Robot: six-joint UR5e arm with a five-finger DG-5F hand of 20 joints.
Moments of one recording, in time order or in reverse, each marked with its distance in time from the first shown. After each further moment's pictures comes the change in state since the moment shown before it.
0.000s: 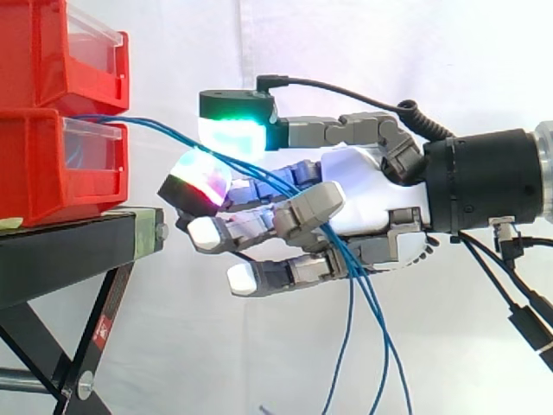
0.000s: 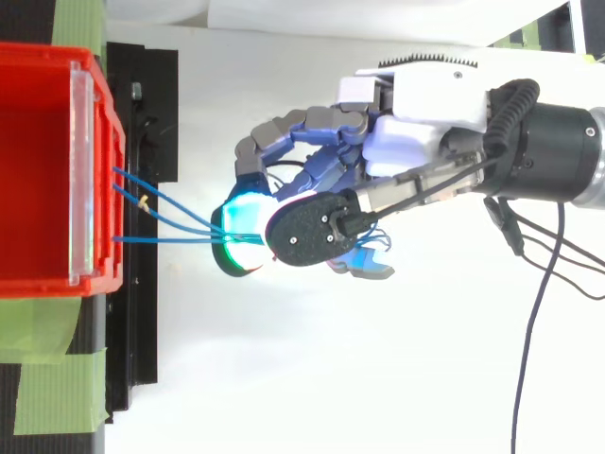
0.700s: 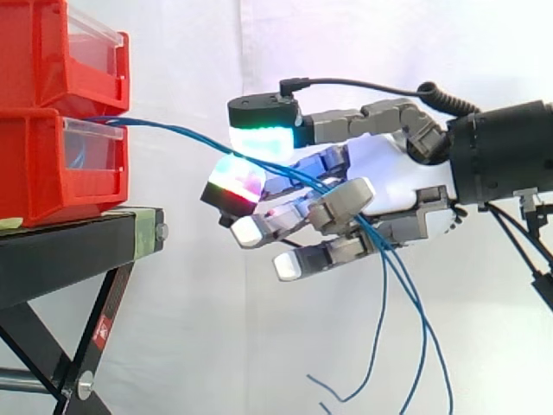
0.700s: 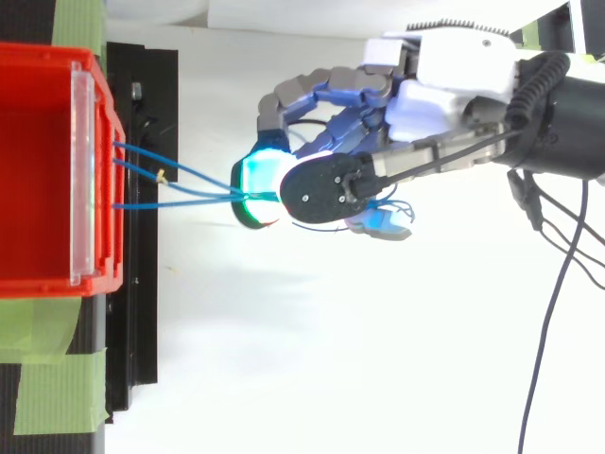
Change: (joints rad) arm -0.013 0.056 0.000 -0.112 0.076 -0.129
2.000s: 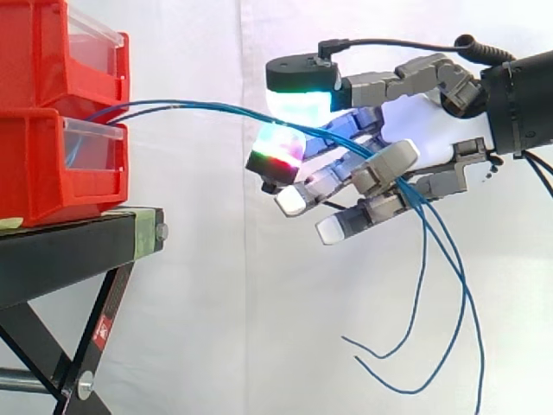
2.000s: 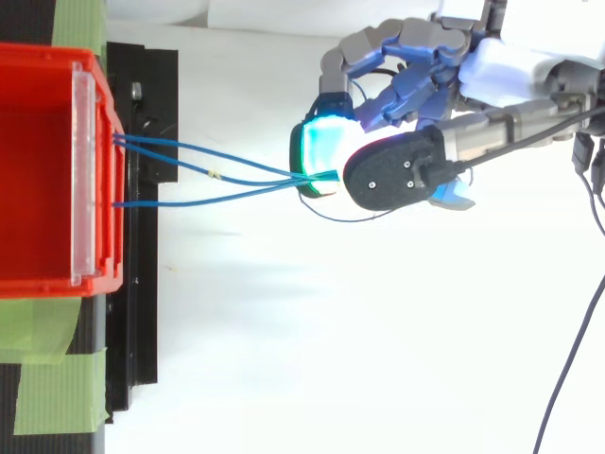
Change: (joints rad) arm -0.002 0.091 -0.002 -0.122 0.028 -0.125
